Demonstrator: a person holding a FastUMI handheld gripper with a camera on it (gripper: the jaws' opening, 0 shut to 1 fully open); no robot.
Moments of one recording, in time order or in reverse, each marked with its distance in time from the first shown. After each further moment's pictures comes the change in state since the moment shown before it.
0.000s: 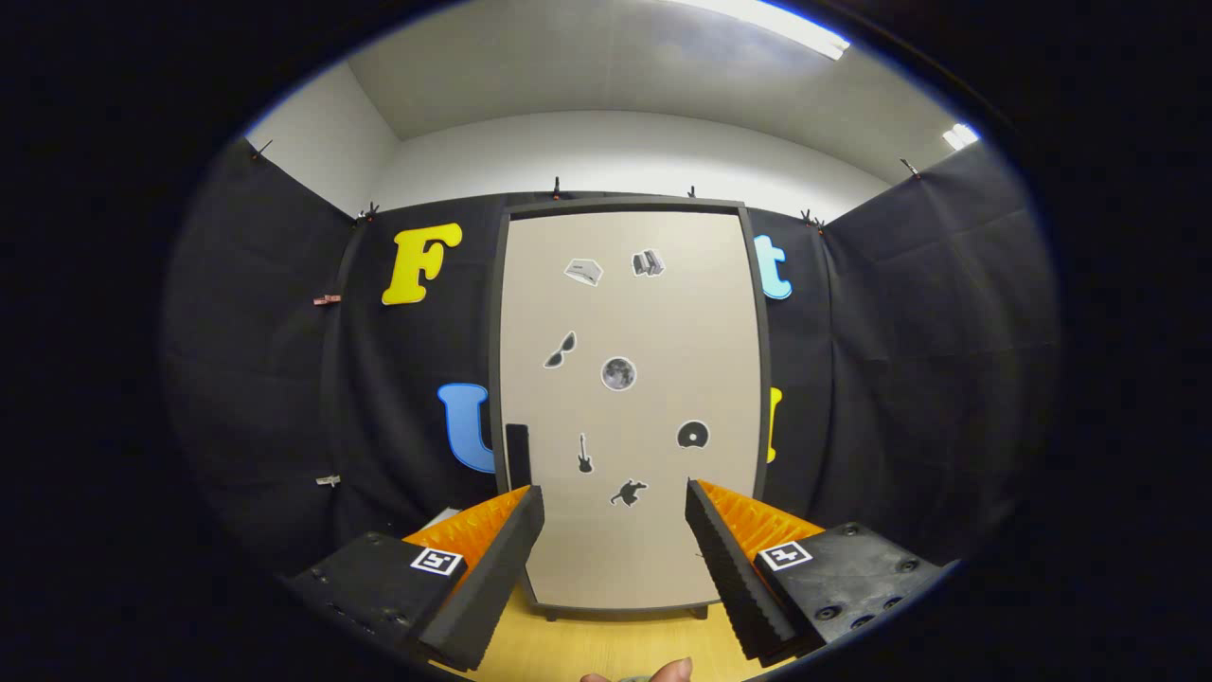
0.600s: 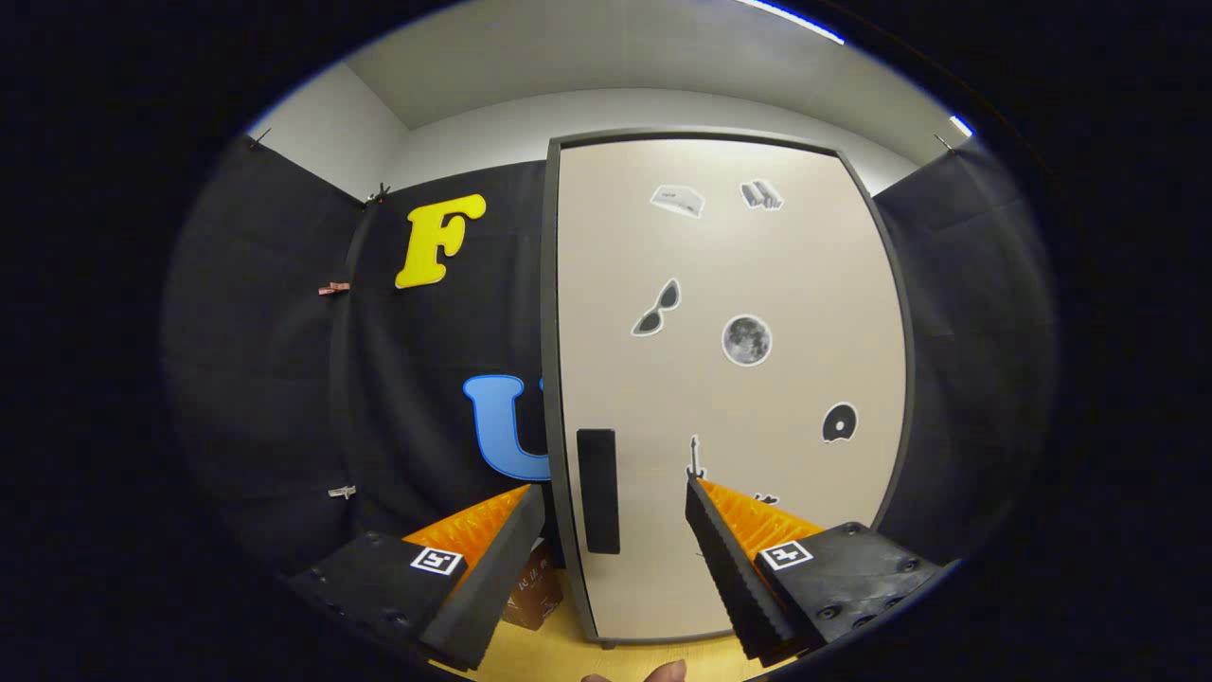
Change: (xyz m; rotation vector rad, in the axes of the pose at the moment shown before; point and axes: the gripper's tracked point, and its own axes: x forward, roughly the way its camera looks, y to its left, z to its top) arm 0.144 0.094 -0.063 0.023 0.052 0.059
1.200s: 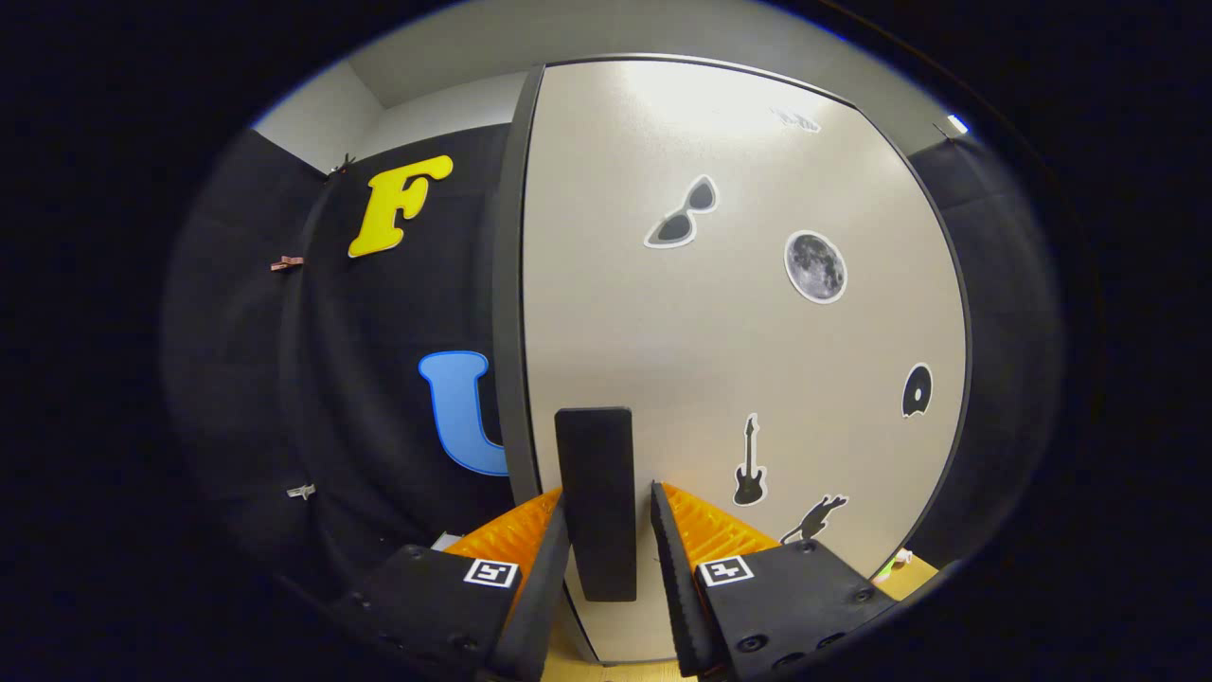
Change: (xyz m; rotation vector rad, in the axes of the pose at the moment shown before) arm 0.085 -0.003 -0.043 0.025 0.063 -0.099
